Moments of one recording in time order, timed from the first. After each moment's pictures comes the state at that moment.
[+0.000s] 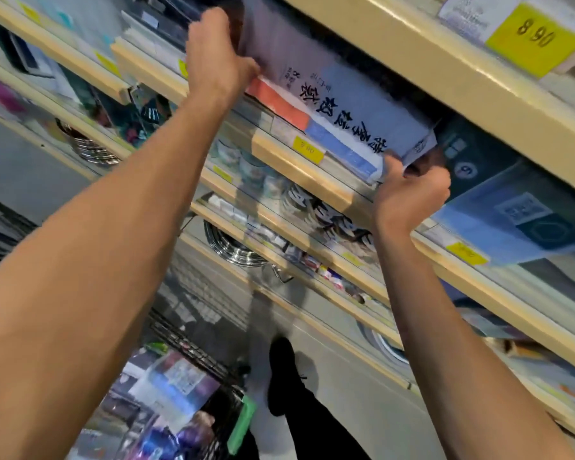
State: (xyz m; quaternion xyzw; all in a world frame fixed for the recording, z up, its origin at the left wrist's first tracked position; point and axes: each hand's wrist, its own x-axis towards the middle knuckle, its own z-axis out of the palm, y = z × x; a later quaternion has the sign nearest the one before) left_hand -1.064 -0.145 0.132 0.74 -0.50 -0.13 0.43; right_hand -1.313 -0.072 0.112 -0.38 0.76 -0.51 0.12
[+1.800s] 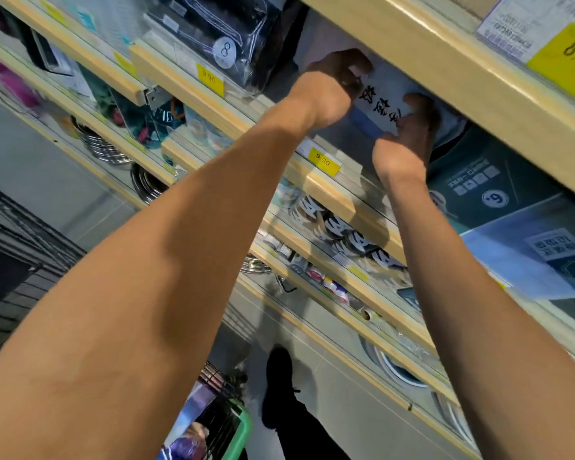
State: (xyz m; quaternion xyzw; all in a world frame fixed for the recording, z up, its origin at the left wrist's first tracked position) left_hand -1.146 -0.167 0.150 0.62 -0.64 -0.29 0.35; right_hand -1.283 -0.120 0.151 -0.53 0.78 -0.17 0.28
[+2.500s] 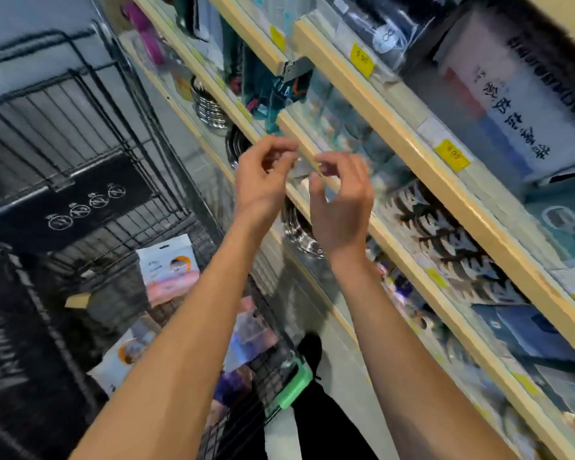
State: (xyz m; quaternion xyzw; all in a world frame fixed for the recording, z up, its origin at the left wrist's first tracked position) left_hand -1.017 0.080 0.045 0.65 -0.31 -0.29 0.63; right_hand -1.130 0.047 0.060 -0.79 0.42 -0.41 0.21
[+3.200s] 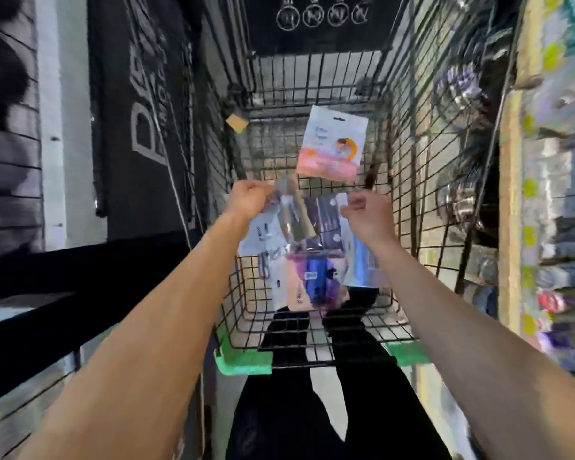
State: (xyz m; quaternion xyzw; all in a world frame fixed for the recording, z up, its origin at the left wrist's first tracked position) left_hand -0.942 0.425 -0.176 0.77 0.21 -0.41 0.44; right_hand -1.048 0.231 -0.195 -0.80 0.40 0.16 0.42
